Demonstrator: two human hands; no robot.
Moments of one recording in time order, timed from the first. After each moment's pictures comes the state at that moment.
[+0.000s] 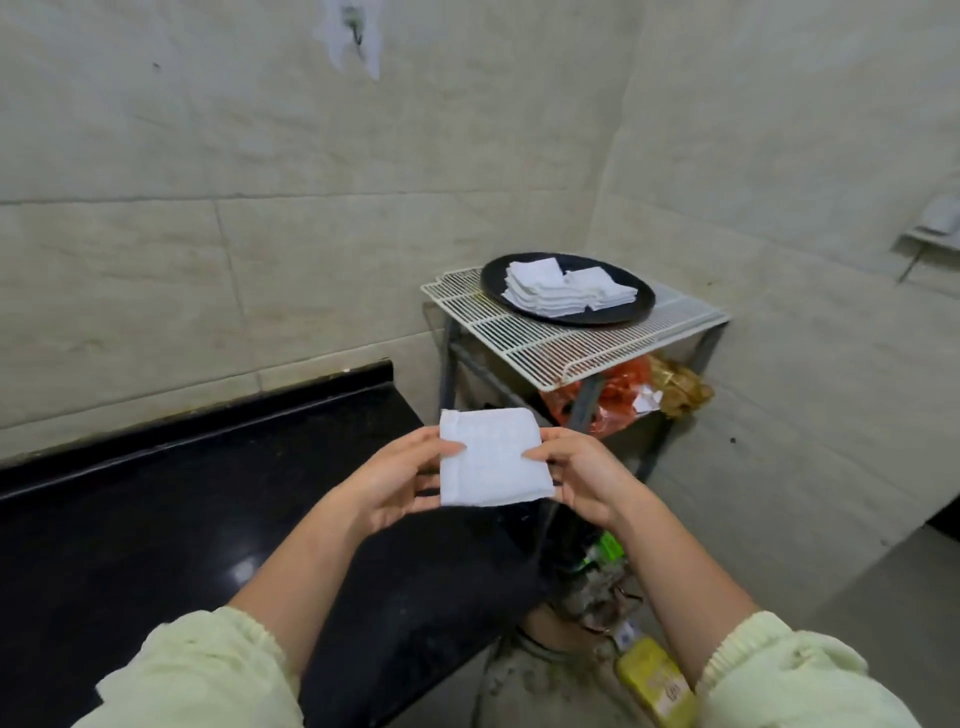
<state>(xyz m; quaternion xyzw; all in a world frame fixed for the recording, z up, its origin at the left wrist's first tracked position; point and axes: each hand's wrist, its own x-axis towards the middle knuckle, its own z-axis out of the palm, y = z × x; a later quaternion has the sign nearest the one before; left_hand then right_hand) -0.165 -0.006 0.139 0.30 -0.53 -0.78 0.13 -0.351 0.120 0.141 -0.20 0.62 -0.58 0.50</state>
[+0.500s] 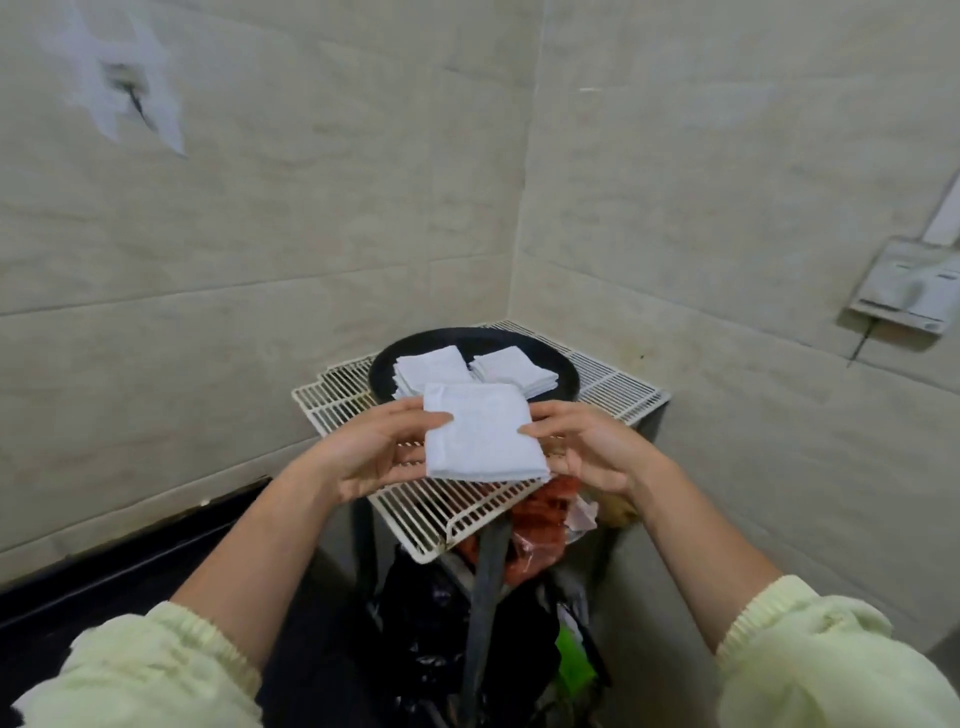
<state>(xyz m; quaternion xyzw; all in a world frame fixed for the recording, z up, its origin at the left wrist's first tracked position) -0.405 -0.084 0.239 0.24 -0.59 -0.76 0.11 -0.599 0.071 0.236 -0.26 0.56 -0.61 0.49</state>
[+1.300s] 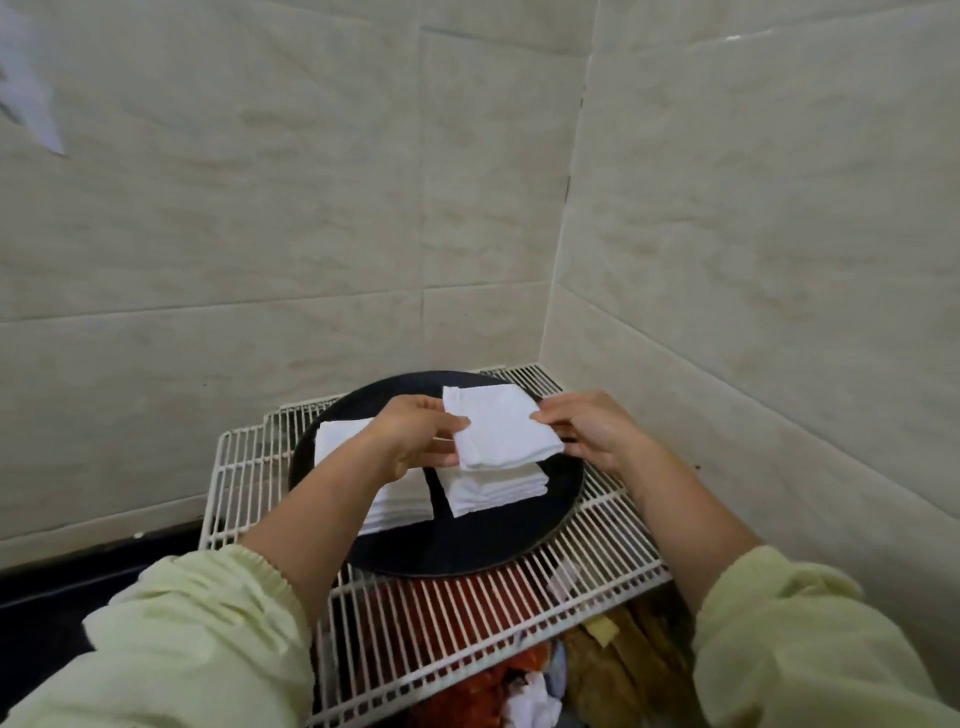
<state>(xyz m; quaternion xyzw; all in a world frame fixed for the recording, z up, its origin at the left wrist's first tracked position) -0.650 -0.156 0.242 0.43 -0.58 -0.65 0.23 -0.852 -0.076 0.234 -0.28 0.66 -0.54 0.44</state>
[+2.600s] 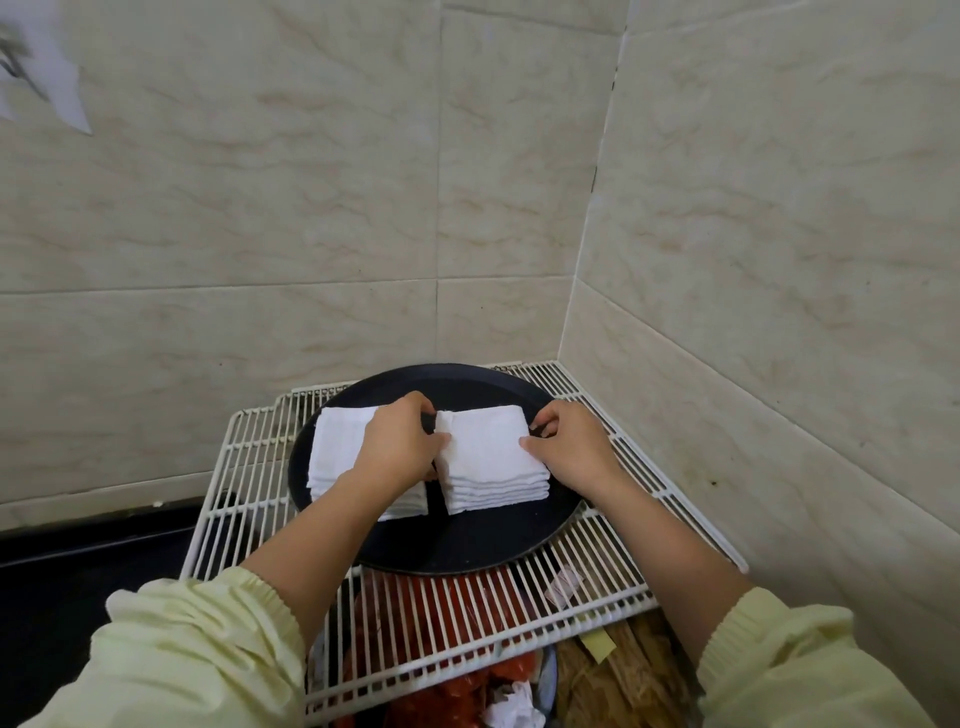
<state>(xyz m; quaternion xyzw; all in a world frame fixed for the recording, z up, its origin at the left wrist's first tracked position) -0.654 -0.156 0.205 0.53 -0.75 -0.29 0.26 -0.847 -0.084 0.198 -0.52 0.78 -0.32 0.11</state>
